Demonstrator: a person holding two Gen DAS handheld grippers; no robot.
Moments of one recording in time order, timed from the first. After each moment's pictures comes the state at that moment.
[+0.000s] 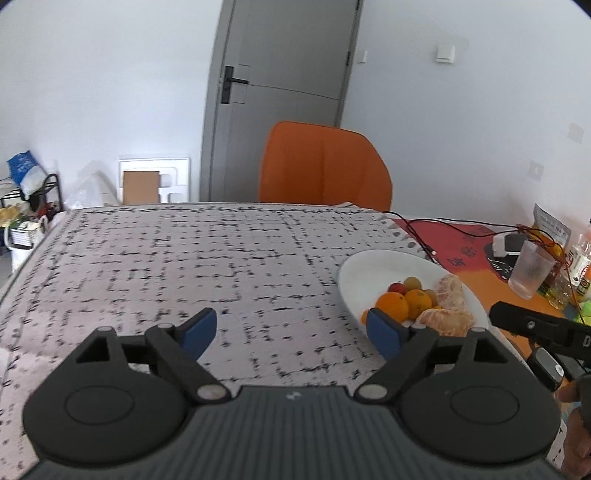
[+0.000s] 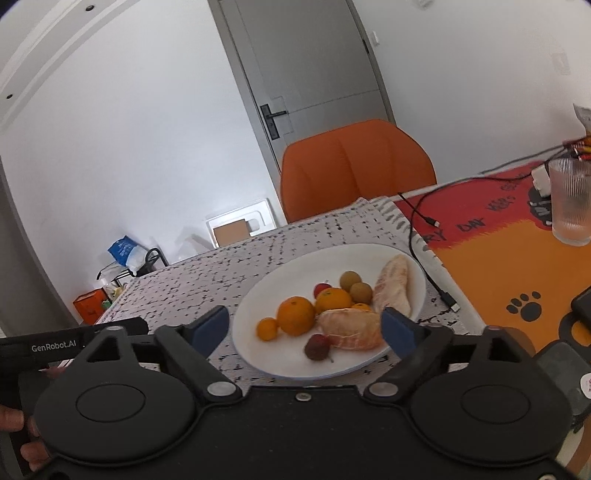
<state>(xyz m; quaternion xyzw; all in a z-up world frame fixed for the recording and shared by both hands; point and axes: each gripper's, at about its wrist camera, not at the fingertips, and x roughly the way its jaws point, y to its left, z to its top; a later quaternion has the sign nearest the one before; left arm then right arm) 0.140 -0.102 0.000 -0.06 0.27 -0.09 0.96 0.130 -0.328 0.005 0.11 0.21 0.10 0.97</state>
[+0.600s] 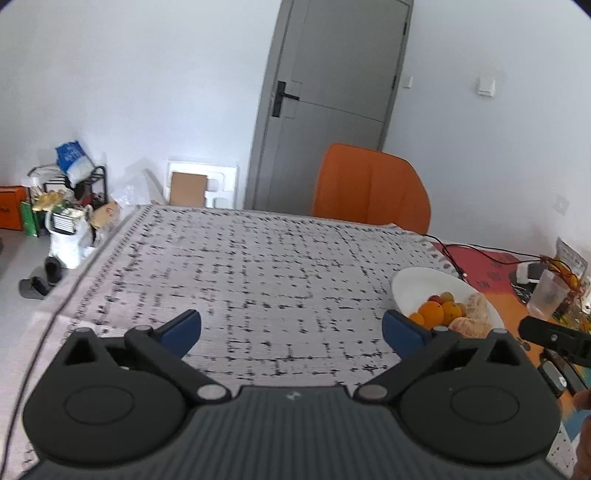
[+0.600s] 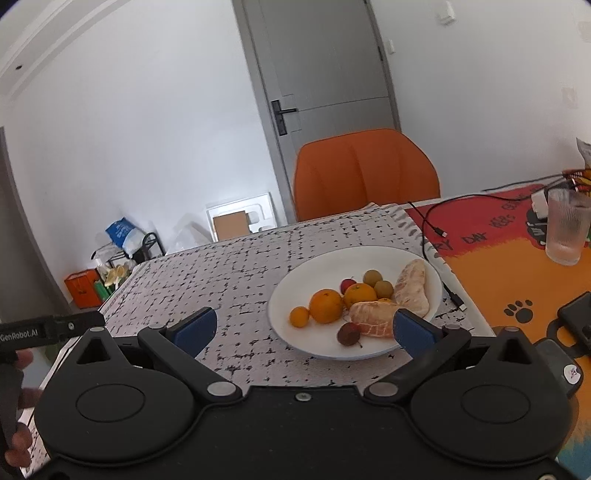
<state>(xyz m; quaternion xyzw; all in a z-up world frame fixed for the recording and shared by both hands) 0.086 -0.038 0.023 -0.08 0.25 -0.02 0.96 0.096 -0.285 0.030 0.07 0.22 0.09 0.97</state>
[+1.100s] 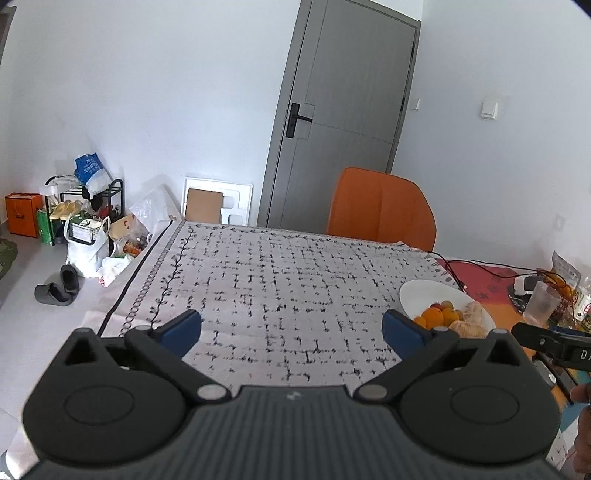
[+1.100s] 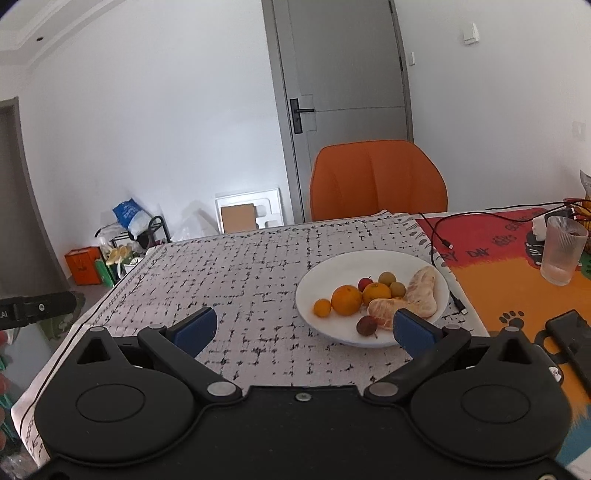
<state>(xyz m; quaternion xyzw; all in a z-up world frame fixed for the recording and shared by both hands) 0.025 -0.008 0.045 -0.09 0.23 -0.01 0.97 0.059 -0.252 0.049 0.02 0.22 0.09 0.97</state>
